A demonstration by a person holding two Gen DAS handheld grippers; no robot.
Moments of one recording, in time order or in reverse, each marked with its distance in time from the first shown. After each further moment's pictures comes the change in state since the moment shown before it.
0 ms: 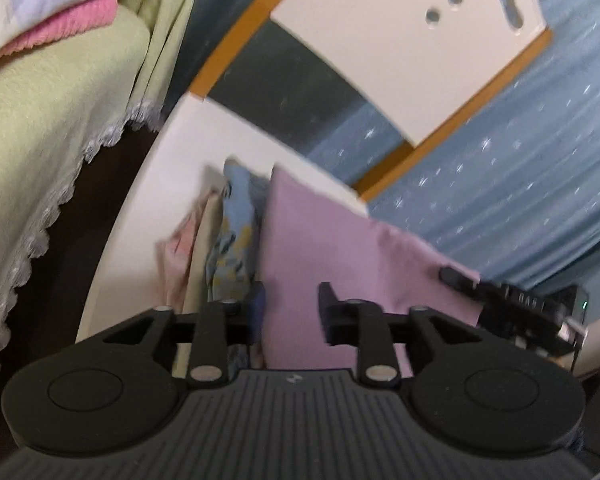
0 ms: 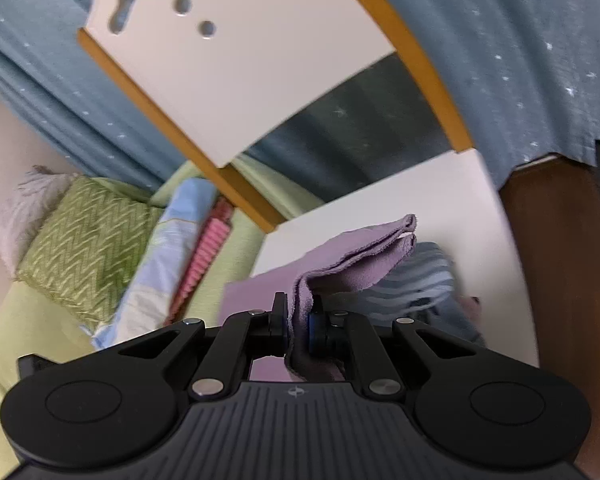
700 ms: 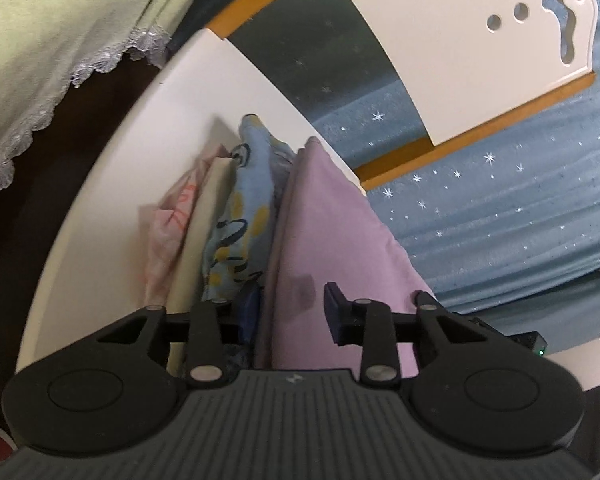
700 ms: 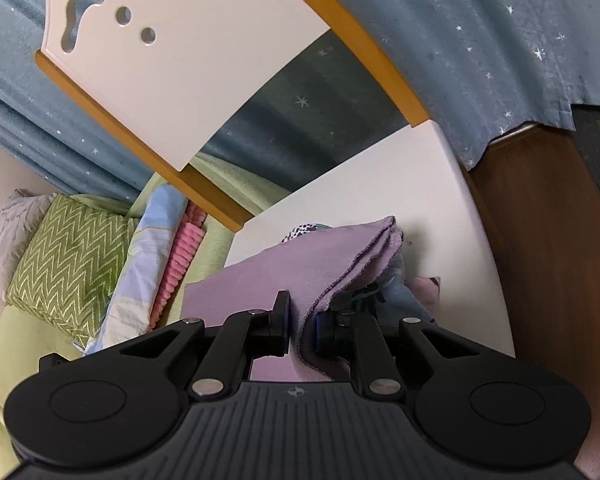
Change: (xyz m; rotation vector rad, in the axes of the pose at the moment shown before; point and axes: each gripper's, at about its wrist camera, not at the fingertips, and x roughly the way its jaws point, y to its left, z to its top) left arm 0.044 0.037 0.016 -0.183 0.101 -0.127; right arm 0.008 -0.037 -0.006 0.090 0.008 -0.007
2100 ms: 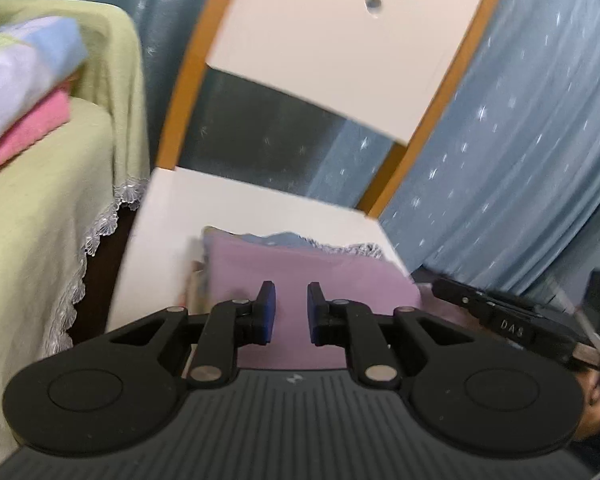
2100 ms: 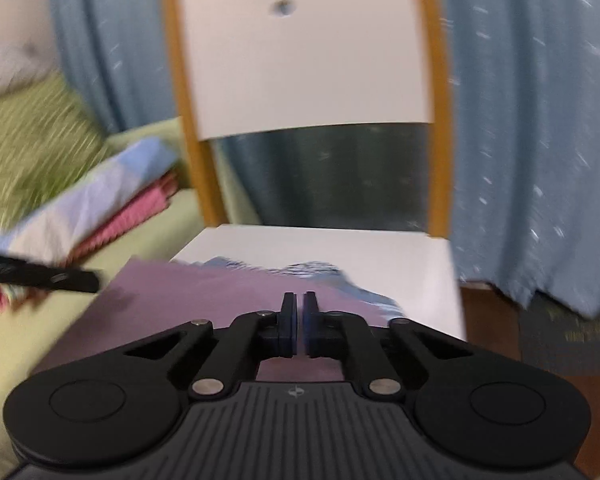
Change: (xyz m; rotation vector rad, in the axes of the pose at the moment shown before) left arm -0.006 -0.086 -0.018 0.491 -0.216 0.256; right arm 0.038 0.096 -0.044 -0.598 -0.163 -0.271
